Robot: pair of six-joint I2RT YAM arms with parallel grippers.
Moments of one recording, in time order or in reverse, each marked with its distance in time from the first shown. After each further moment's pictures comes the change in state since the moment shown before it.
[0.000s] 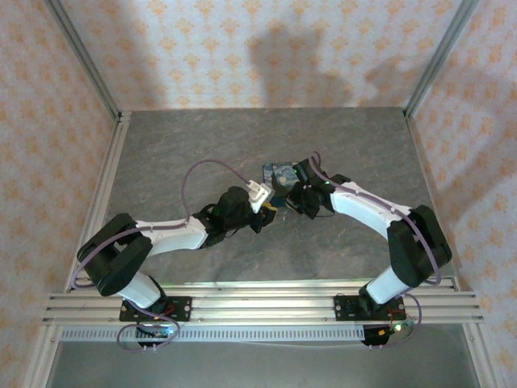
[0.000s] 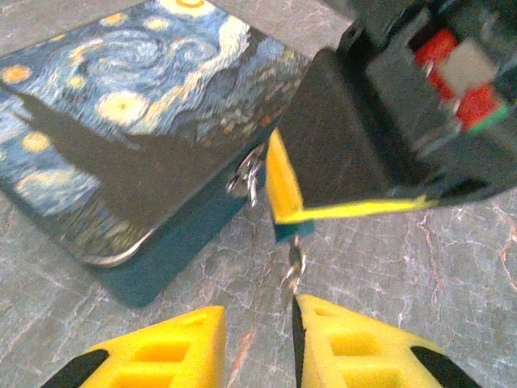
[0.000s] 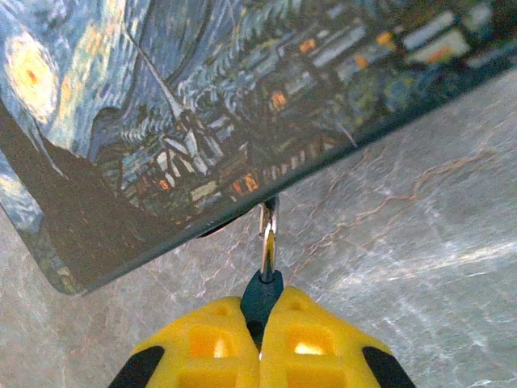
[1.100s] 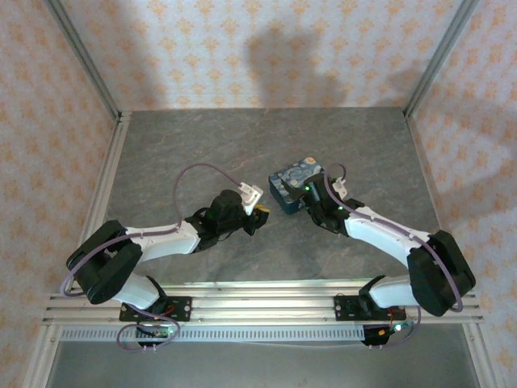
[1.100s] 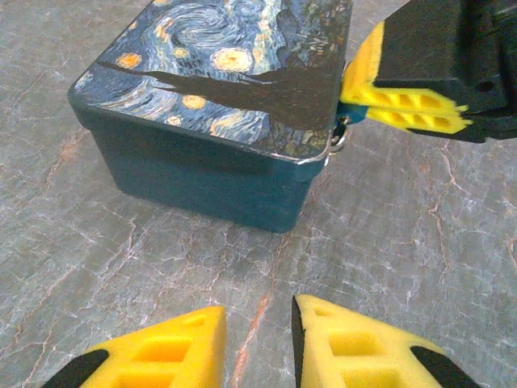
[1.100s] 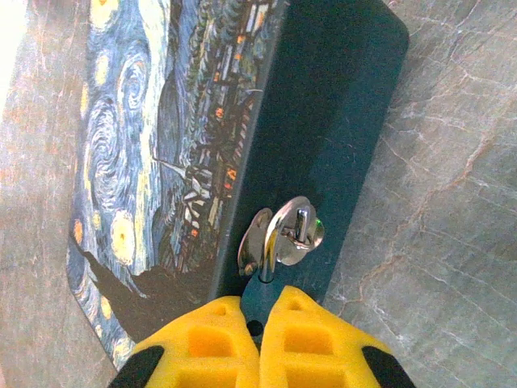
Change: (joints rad) left arm 0.014 -0.082 -0.067 -0.019 -0.024 -0.031; right arm 0.029 -0.201 -0.283 0.319 0.343 0.238
